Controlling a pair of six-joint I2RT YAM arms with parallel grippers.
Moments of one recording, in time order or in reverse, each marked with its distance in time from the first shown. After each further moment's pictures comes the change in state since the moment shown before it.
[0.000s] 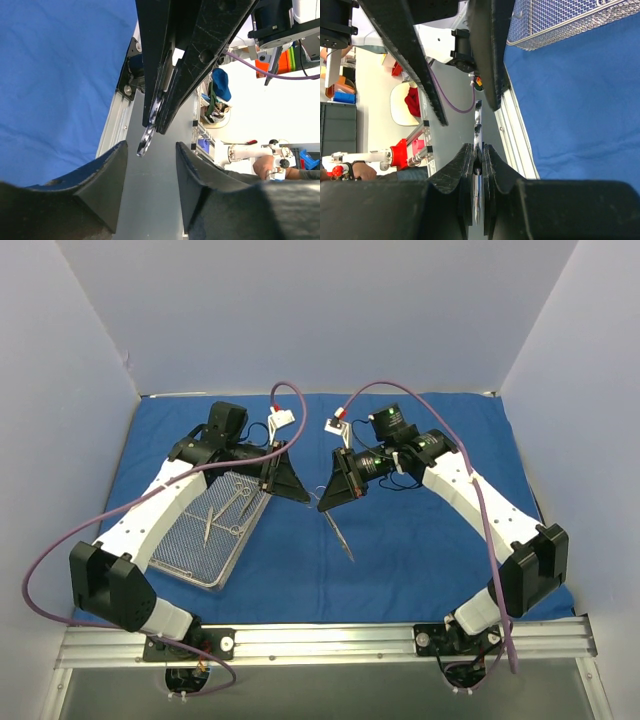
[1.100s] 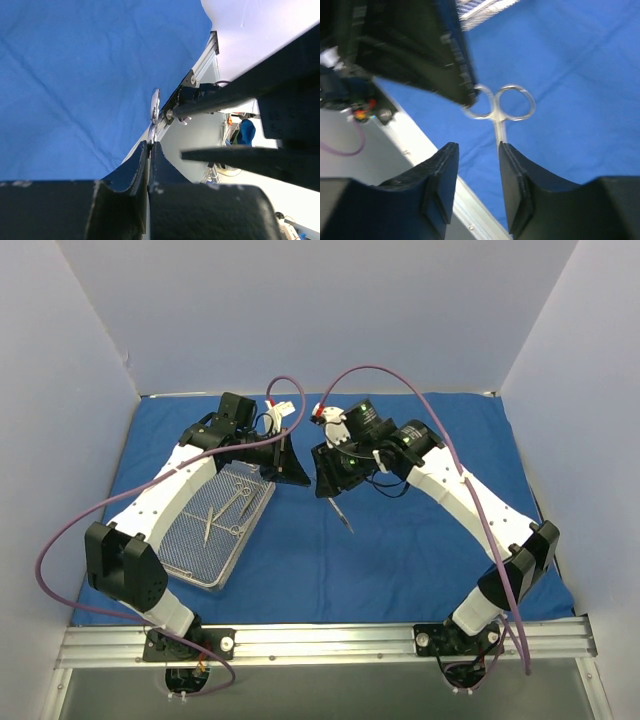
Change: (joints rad) left arm -0.007 0.119 0.126 -0.079 -0.360 -0.145; right arm 0.163 0.065 0.261 -0.225 0.736 -0.054
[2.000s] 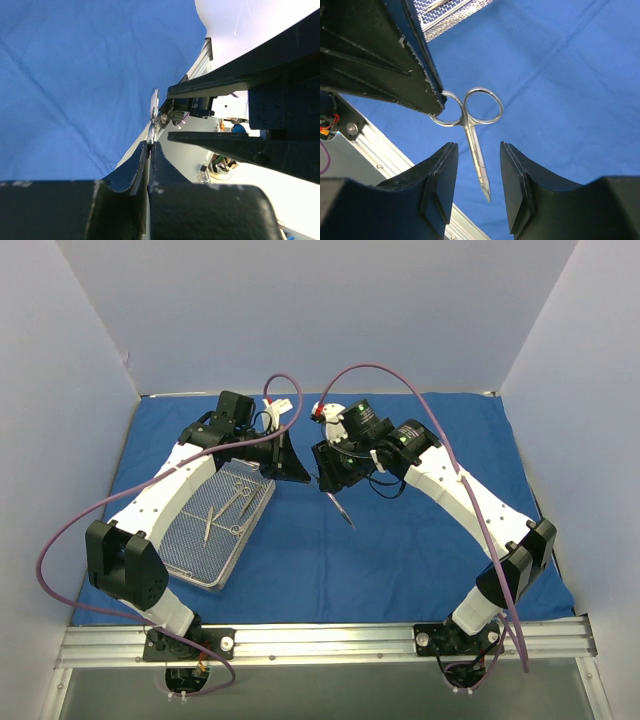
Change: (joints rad) left arm 0.014 0.010 0.000 0.024 0.008 -0.048; right arm 0.016 0.022 0.000 0.012 0.157 -0.036
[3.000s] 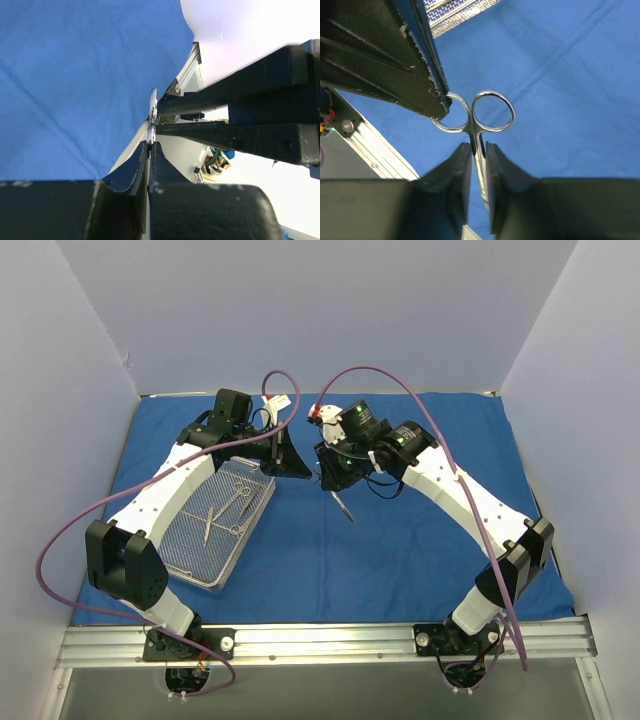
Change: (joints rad) left arm 0.015 0.000 -0.010 0.069 0.052 -0.048; right arm 0.006 0.003 -0.016 0.024 -0.015 -0.032
